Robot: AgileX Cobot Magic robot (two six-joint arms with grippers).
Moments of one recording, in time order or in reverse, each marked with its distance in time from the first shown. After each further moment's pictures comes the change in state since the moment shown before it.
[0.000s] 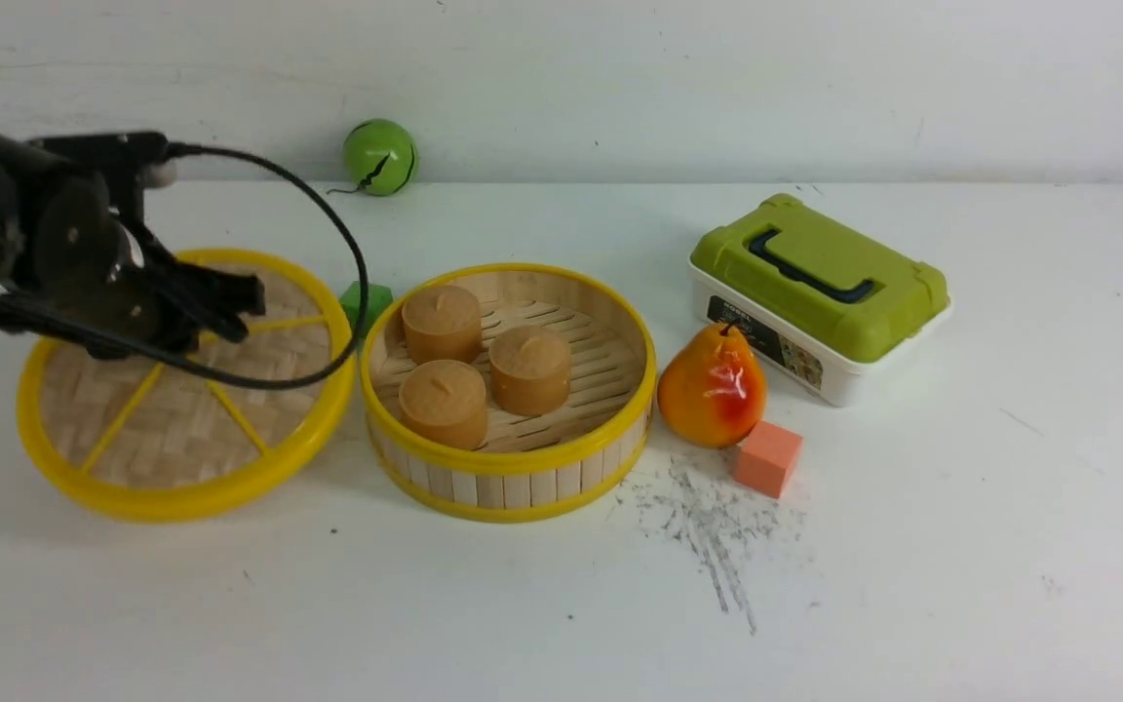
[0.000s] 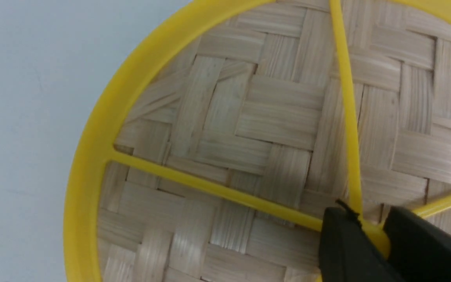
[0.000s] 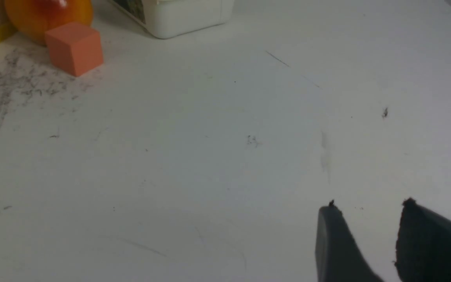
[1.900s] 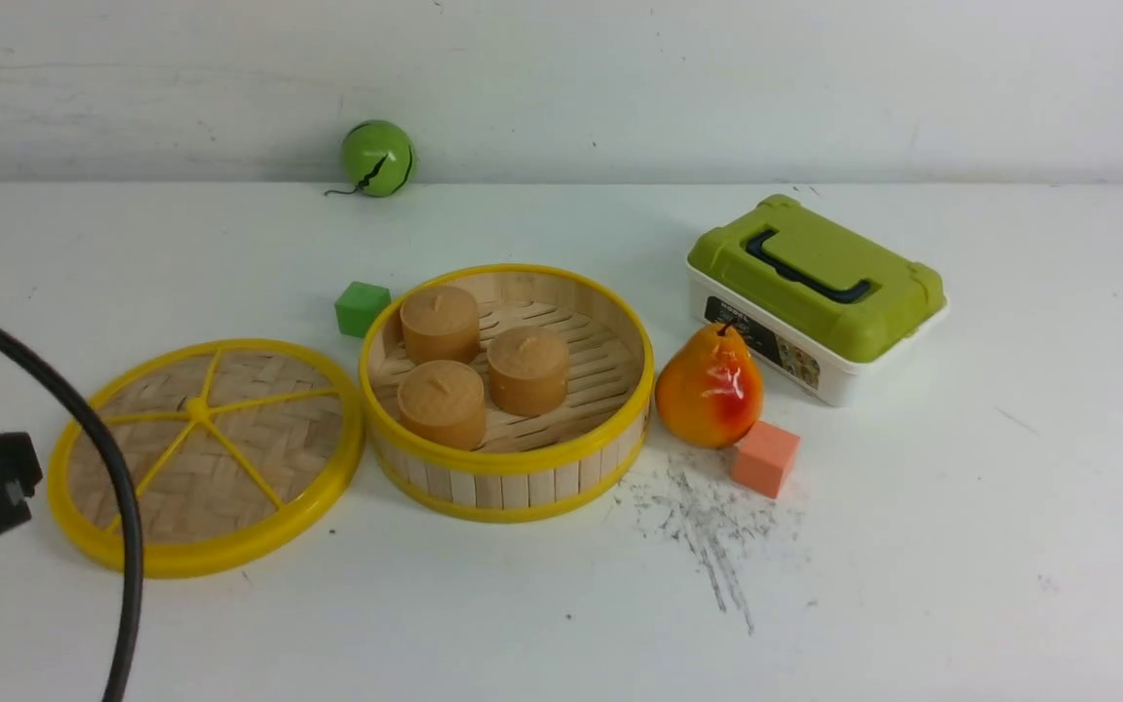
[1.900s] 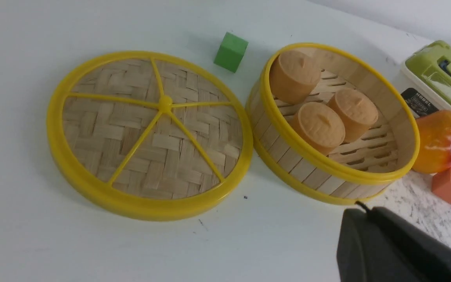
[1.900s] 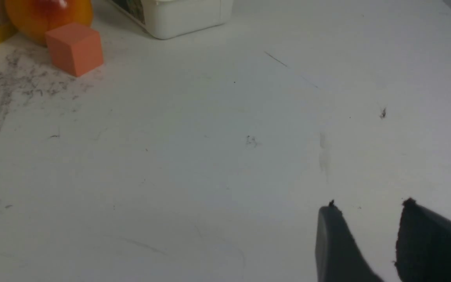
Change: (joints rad) right arm 0.000 0.000 0.000 0.000 0.000 0.000; left arm -0.003 -1.135 0.674 -0.524 -0.015 0.363
